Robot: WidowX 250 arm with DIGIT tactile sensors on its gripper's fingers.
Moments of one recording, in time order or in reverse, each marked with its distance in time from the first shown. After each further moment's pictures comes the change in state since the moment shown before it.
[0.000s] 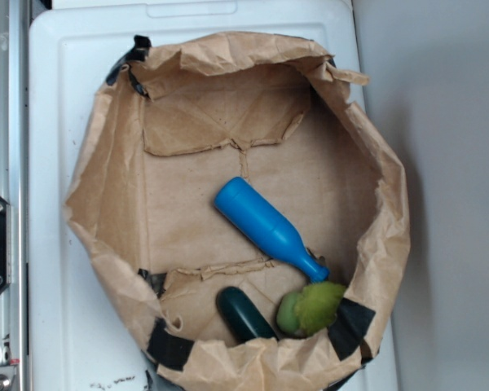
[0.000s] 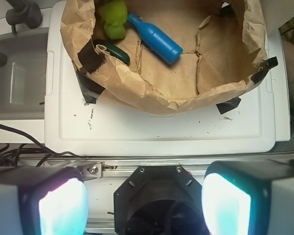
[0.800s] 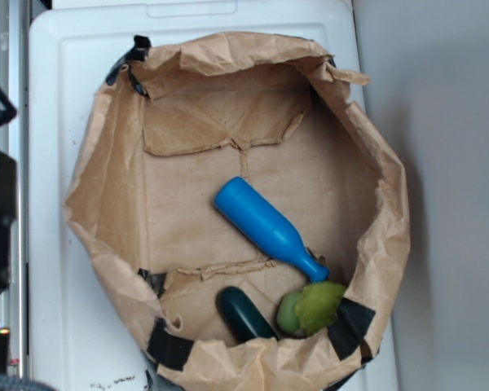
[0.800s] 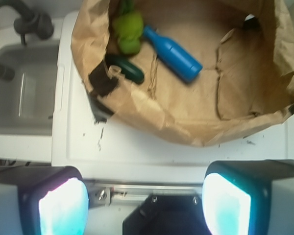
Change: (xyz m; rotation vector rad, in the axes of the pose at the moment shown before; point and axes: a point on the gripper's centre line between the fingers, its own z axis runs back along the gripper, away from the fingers) arm 0.030 -0.010 -0.023 -0.065 -0.065 -0.023
